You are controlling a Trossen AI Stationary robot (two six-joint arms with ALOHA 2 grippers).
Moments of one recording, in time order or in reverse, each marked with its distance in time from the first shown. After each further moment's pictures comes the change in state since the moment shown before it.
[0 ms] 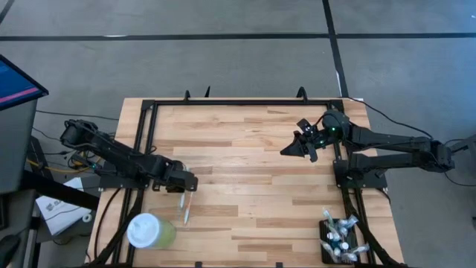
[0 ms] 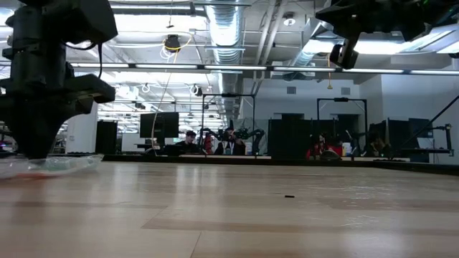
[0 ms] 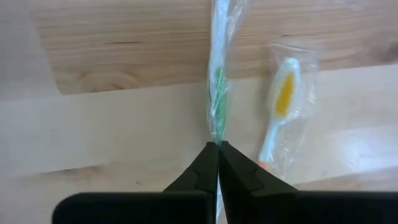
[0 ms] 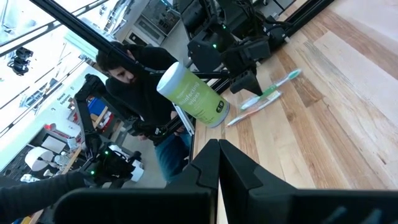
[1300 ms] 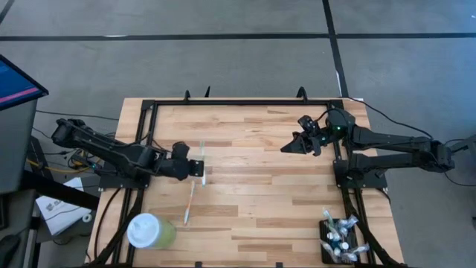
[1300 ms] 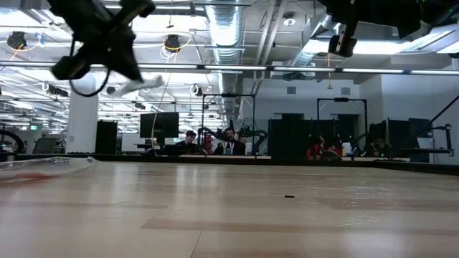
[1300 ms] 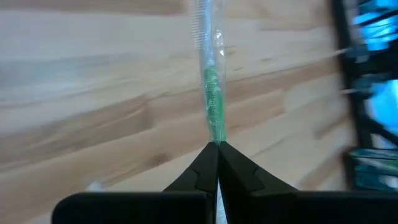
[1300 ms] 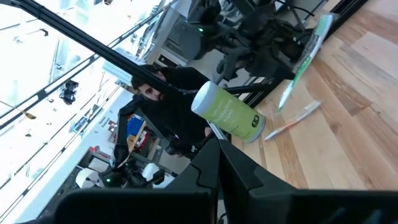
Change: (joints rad) left arm 0.008 -0.170 0.187 0.051 -0.496 0.260; right arm 0.000 0.000 -0.001 0.158 -0.031 0.219
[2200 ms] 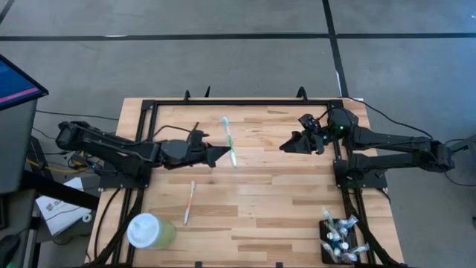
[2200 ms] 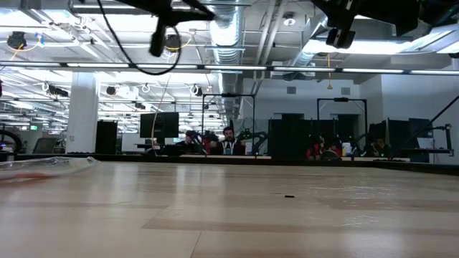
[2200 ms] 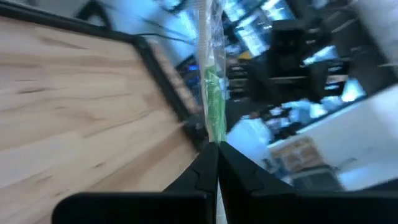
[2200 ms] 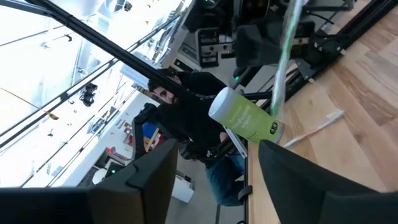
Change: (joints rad) left arm 0.129 0.101 0.001 0.854 -0.017 0.544; right arm 0.000 0.000 0.000 0.084 -0.025 0.052
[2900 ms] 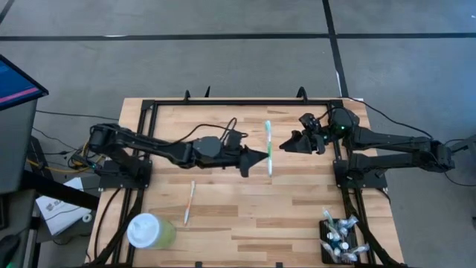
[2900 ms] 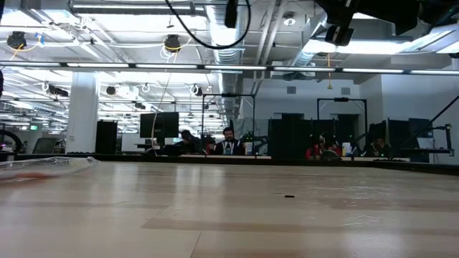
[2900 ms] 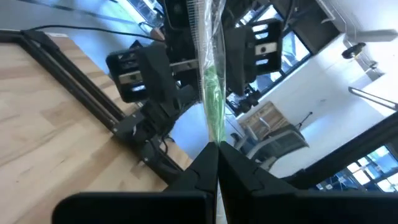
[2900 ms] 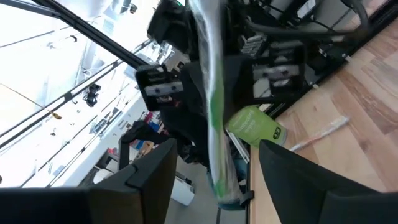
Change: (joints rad) left arm 0.024 0.410 0.455 0.095 0.227 0.195; right arm 0.000 0.000 0.000 0.028 0.002 0.000
